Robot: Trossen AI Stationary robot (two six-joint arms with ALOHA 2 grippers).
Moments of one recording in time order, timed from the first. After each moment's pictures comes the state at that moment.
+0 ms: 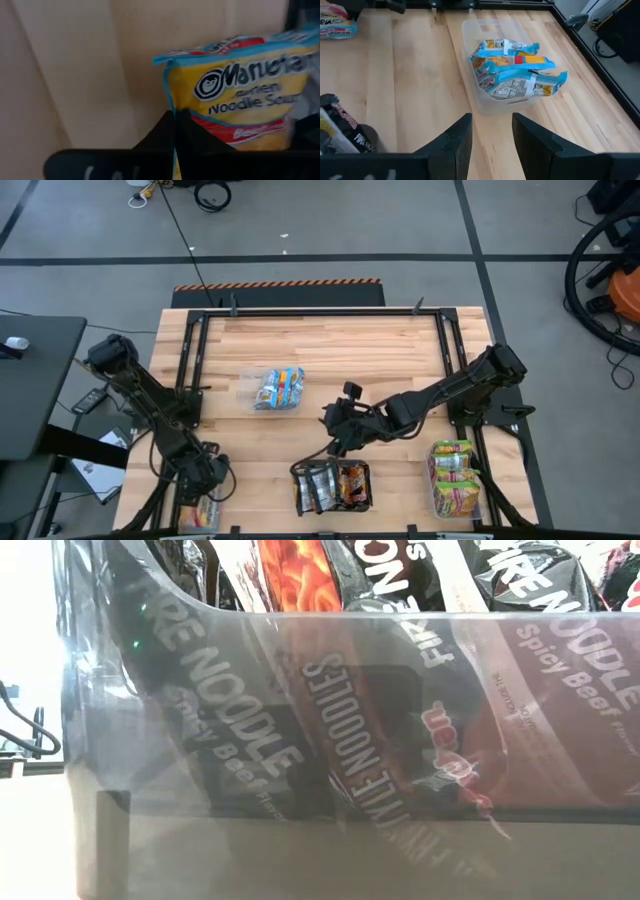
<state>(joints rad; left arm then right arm) -0.96 1.34 0.60 -0.47 0.20 -0.85 0.39 1.73 1.40 -0.49 0.63 0.34</state>
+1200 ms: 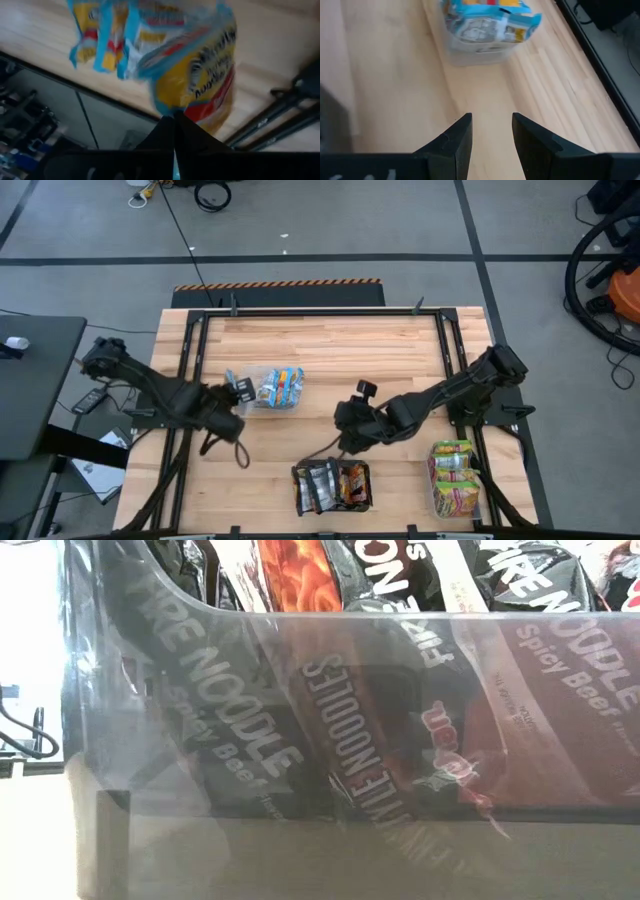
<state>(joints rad) -0.49 1.32 1.28 -1.52 -0.62 0.81 0.40 1.73 1.40 -0.79 0.67 0.50</state>
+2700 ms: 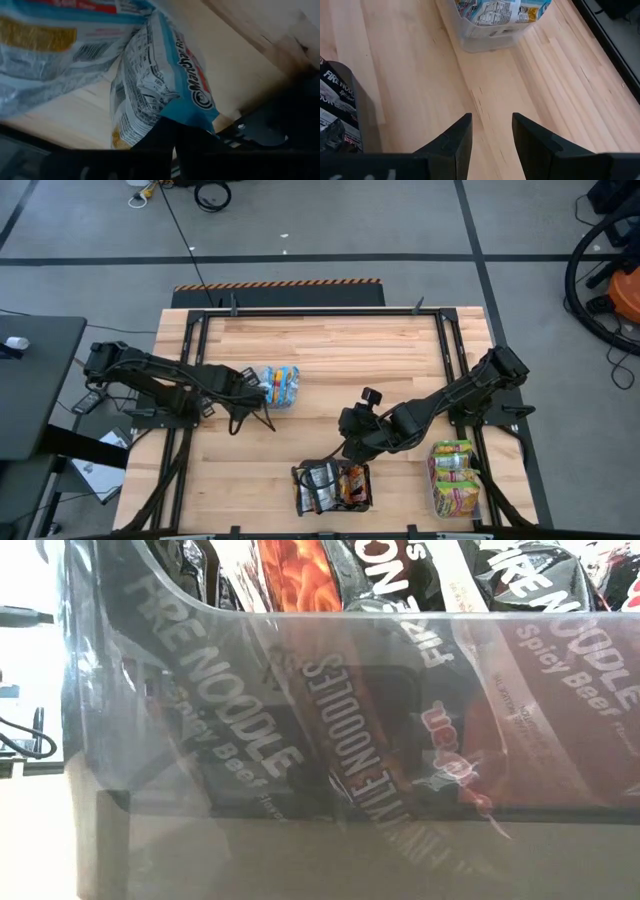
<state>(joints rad) -0.13 1.35 0.94 -1.25 -0.34 0.82 0.46 1.73 1.40 -0.82 0.66 0.61</state>
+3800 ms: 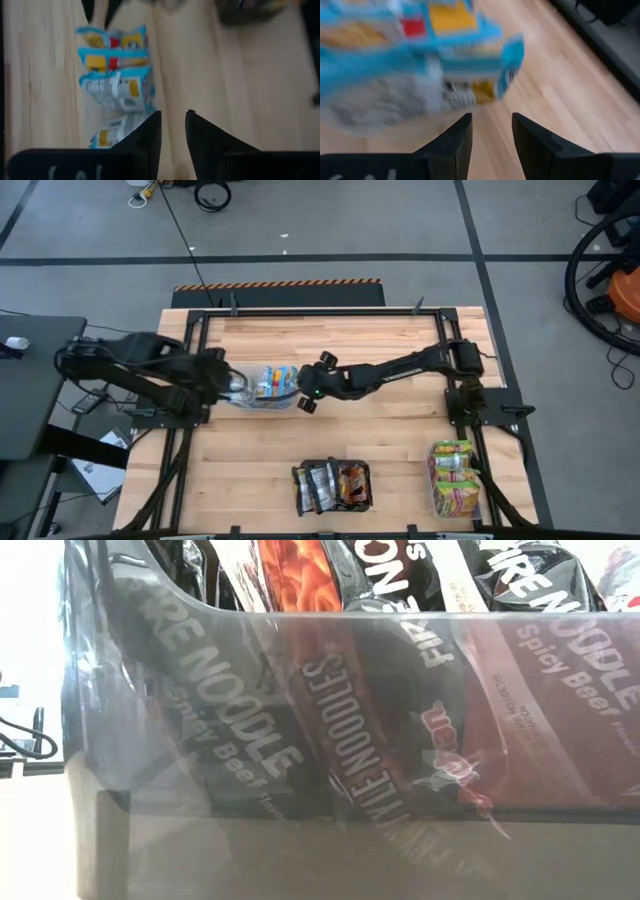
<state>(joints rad) -0.19 1.05 1.33 -1.35 -0.10 -0.03 0.03 1.99 1.40 -0.21 0.48 0.22</state>
